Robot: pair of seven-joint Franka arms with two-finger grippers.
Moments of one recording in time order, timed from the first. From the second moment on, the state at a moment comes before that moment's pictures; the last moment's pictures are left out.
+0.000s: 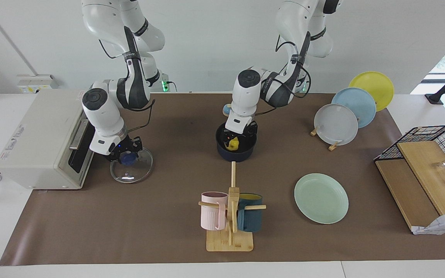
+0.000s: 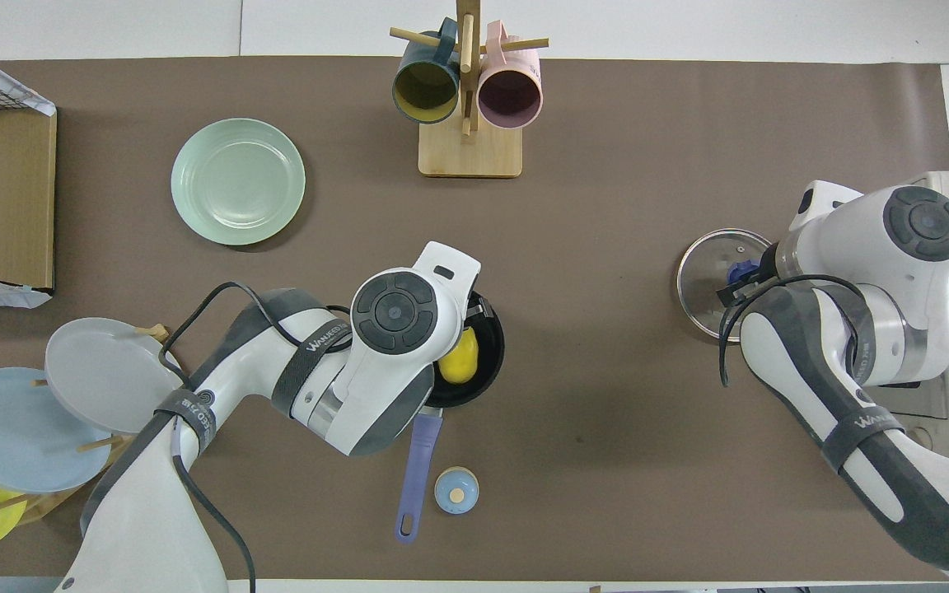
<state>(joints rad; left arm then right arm) -0.65 0.27 -0.07 -1.97 -0.01 2.30 -0.97 -0.01 0.16 0.03 -2.14 -0.04 2.30 -0.38</state>
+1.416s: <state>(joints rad) -0.67 0.29 -0.06 -1.97 -0.01 2.28 -0.97 -0.02 0.00 0.03 -1.65 -0.04 1.54 -0.18</state>
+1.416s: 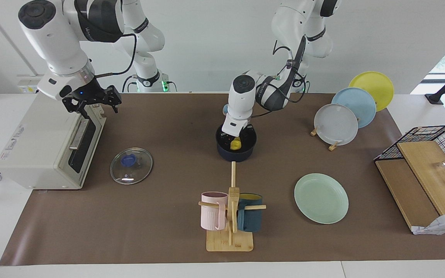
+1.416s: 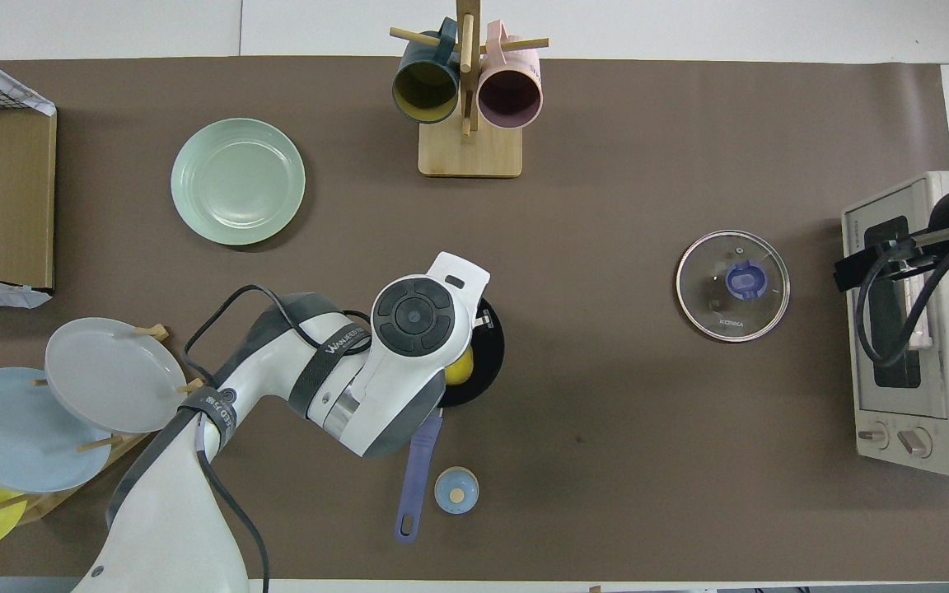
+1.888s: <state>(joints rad) -0.66 0.23 -0.05 -1.89 -0.01 2.13 -0.93 -0.03 -0.02 0.02 -1.64 -0.04 1.51 -0.16</state>
